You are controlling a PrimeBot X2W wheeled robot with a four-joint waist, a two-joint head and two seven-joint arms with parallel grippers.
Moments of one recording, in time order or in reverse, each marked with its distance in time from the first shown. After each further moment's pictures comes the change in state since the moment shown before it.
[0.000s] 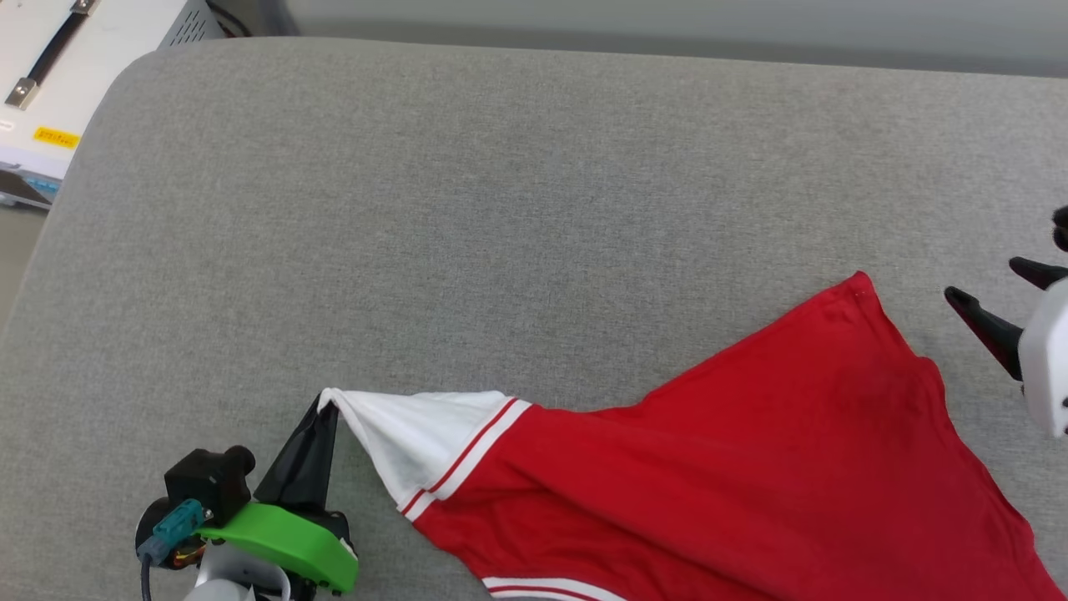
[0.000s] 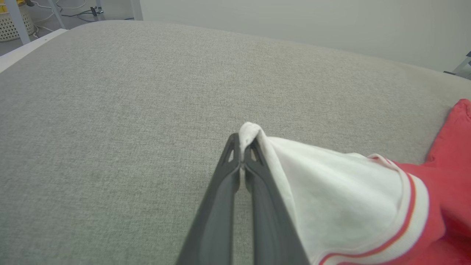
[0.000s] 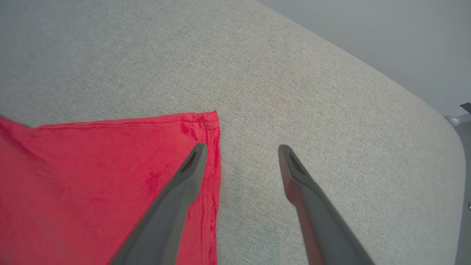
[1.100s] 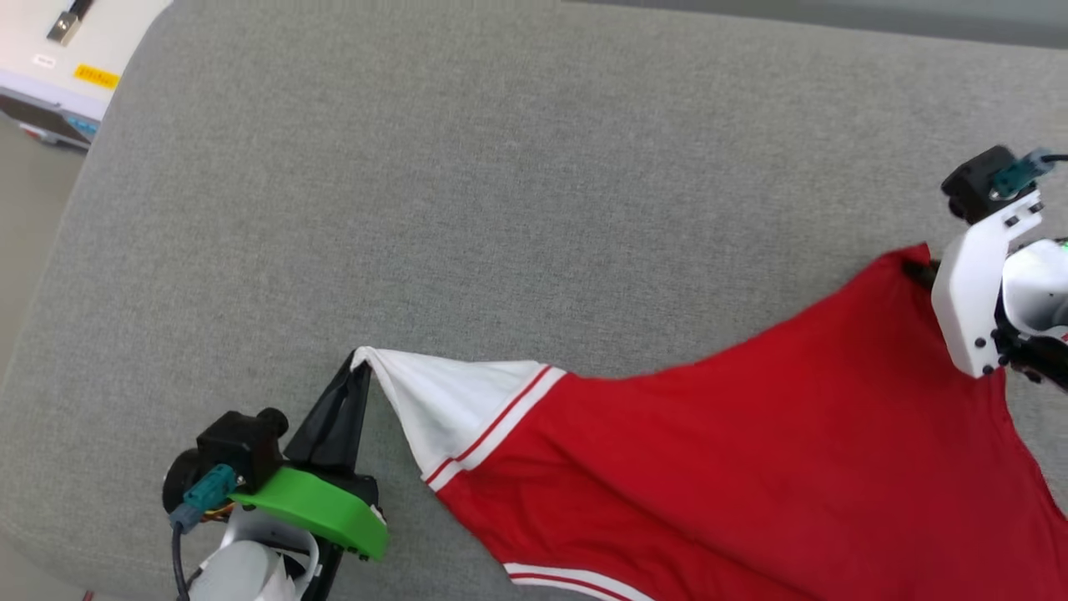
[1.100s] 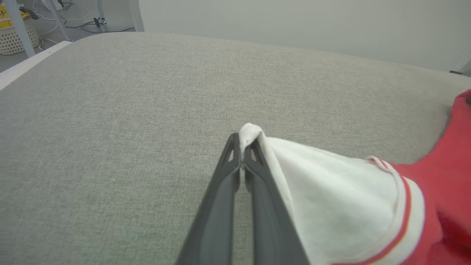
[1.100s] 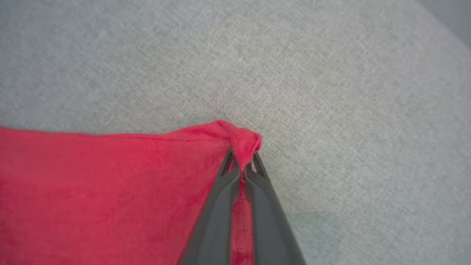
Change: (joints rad) left arm -0.083 -0.039 -0.033 -0.008 0.059 -0.010 -0.007; right arm -0.453 0.011 0.575 0.534 0.164 0.000 -0.167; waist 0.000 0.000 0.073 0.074
